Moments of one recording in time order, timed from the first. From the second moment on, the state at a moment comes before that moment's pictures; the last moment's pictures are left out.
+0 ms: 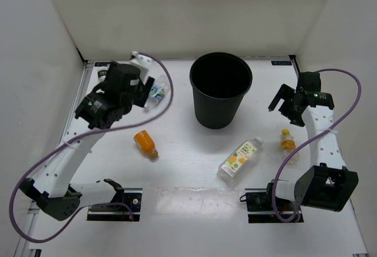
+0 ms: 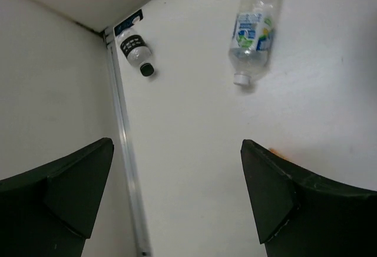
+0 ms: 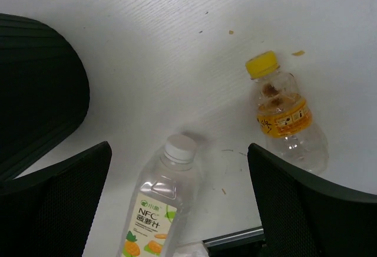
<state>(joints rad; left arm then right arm) -0.60 1.21 1.55 -0.92 -0.60 0.16 -0.12 1.27 1.21 -0.95 0.01 0.38</state>
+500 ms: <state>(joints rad) -0.60 1.36 1.38 -0.77 -0.39 0.73 -0.19 1.57 1.16 -1.06 0.11 0.32</state>
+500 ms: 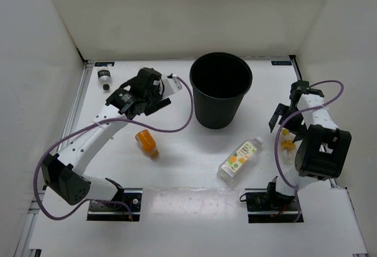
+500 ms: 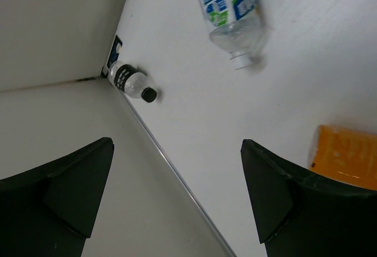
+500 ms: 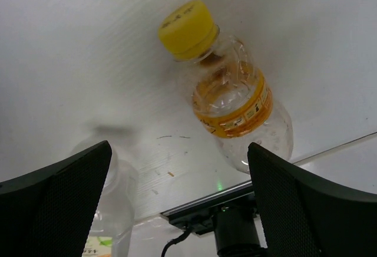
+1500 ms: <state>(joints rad) -0.46 1.39 1.29 -0.77 -0.49 0.34 -0.17 1.69 1.66 -1.06 0.13 0.34</state>
